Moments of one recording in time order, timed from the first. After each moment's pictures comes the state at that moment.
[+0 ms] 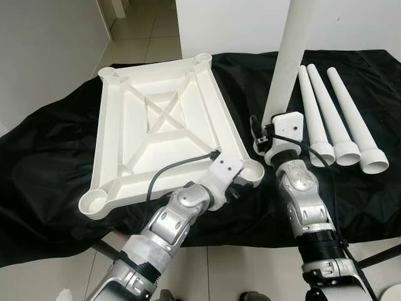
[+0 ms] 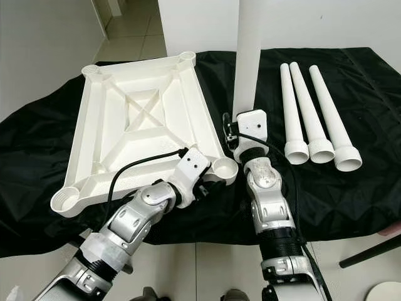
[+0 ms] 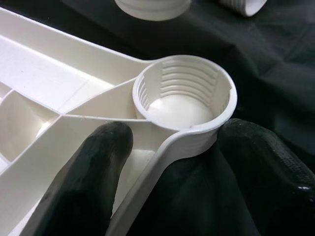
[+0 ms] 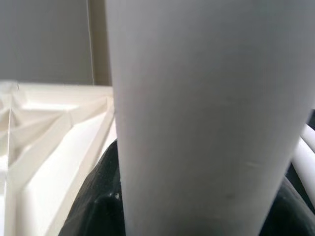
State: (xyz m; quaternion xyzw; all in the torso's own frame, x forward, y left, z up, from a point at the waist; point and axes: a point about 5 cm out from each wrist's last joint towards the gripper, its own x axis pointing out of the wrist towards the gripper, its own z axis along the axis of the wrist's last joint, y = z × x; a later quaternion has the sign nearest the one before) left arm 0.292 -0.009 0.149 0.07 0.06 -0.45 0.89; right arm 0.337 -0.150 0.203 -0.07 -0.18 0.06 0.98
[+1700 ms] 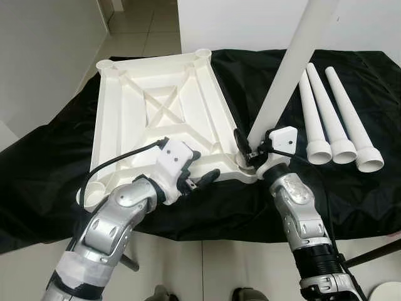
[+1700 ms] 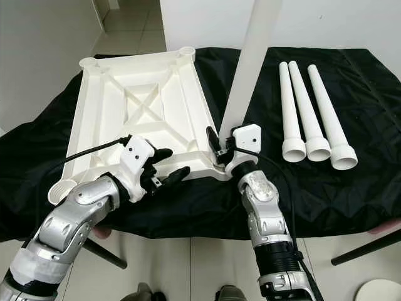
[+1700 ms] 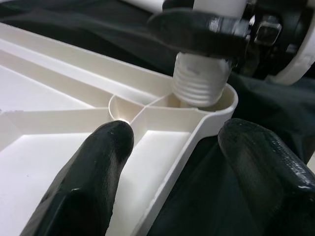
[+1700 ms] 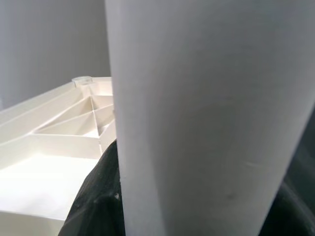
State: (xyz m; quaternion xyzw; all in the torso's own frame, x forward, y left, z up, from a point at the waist) left arm 0.270 0.079 0.183 0.07 -0.01 -0.46 0.88; right arm 0.318 -0.136 0.175 -0.01 -0.15 0.18 0.97
